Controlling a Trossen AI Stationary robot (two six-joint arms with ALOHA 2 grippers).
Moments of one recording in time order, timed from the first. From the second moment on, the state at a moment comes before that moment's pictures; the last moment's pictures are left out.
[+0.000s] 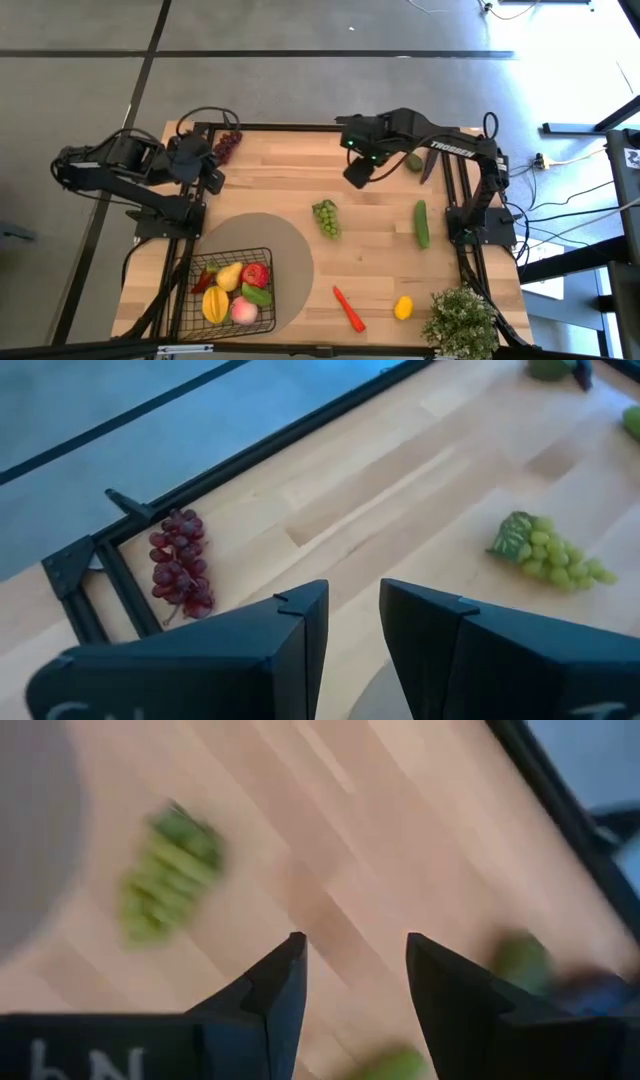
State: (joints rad) left arm -0.13 0.85 1.26 -1.35 -0.68 -0.86; right arm -0.19 1.81 1.99 -1.51 0.19 0.47
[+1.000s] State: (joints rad) left arm -0.07 0.85 1.26 -1.35 -0.68 -0.86; right arm -0.19 1.52 1.32 -1.57 0.08 1.18
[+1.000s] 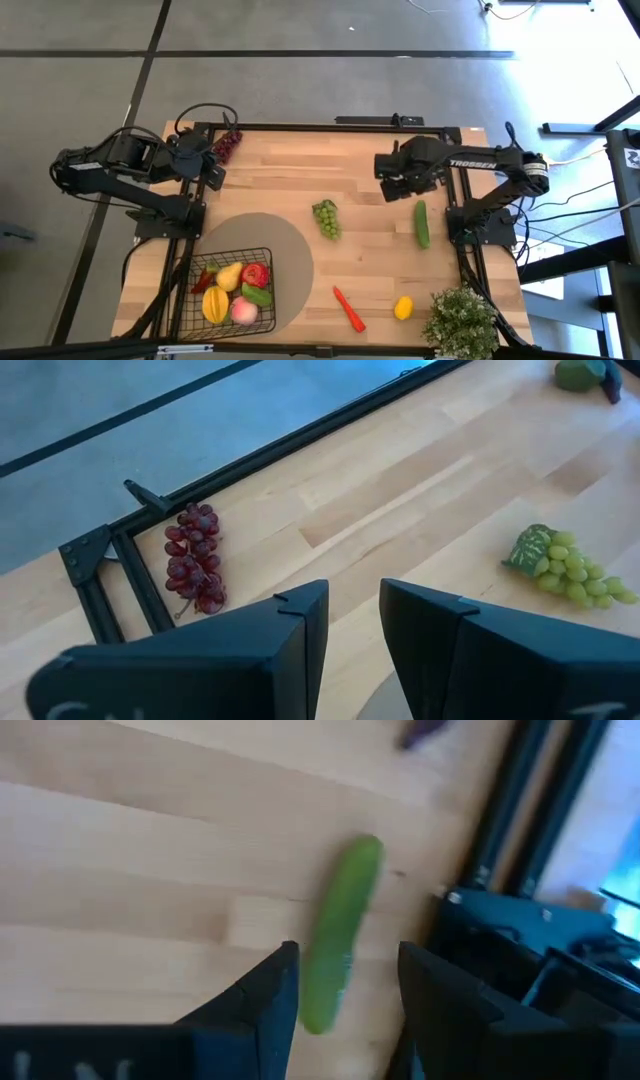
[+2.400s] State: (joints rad) left arm -0.07 0.85 1.26 -1.35 -0.67 -0.86; right arm -0.28 1.51 0.68 -1.03 -0.14 1.14
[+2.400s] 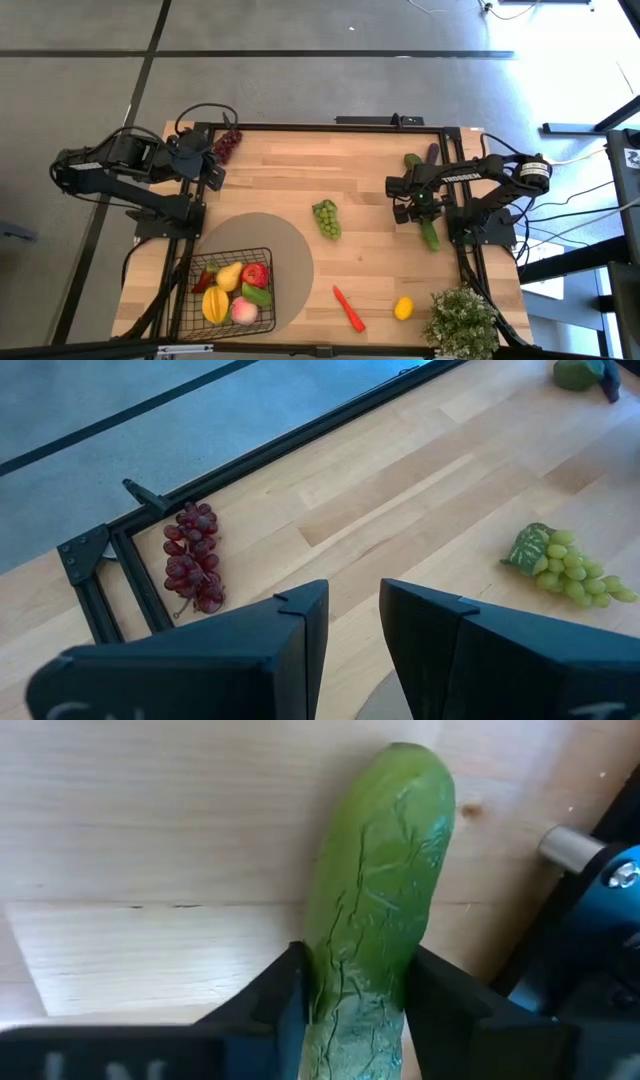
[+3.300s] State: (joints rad) left arm -0.07 0.85 1.26 -1.35 -0.66 -0.83; right arm -0.18 1.52 1.22 -0.55 -0.13 0.81
